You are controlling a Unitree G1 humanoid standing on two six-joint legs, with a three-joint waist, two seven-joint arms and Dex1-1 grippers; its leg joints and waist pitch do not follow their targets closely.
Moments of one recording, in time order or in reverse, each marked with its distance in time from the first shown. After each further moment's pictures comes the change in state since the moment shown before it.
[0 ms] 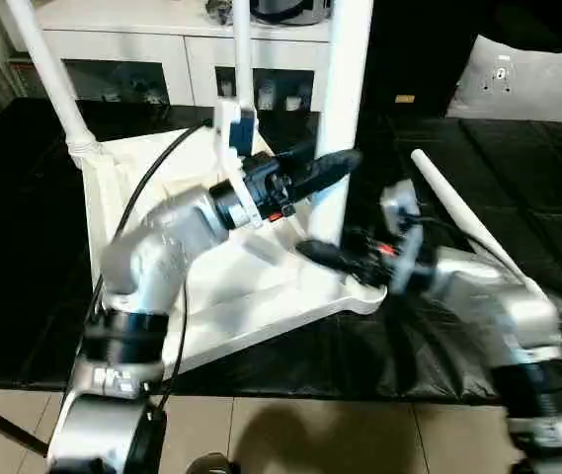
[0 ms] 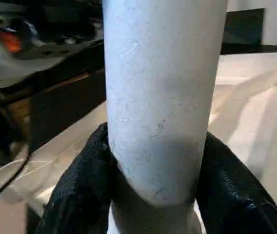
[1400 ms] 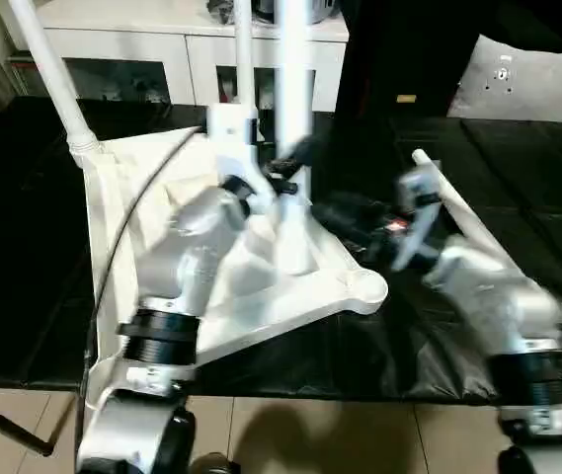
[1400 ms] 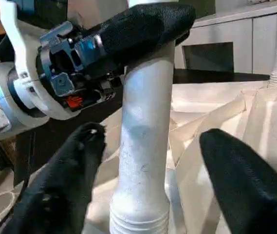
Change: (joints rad) left arm -0.030 -0.090 0.027 0.113 0.146 -0.118 0.264; right arm -0.024 -0.046 -0.094 -0.009 0.062 0.008 0.012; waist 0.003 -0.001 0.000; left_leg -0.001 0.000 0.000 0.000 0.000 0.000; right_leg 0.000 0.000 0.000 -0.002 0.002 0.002
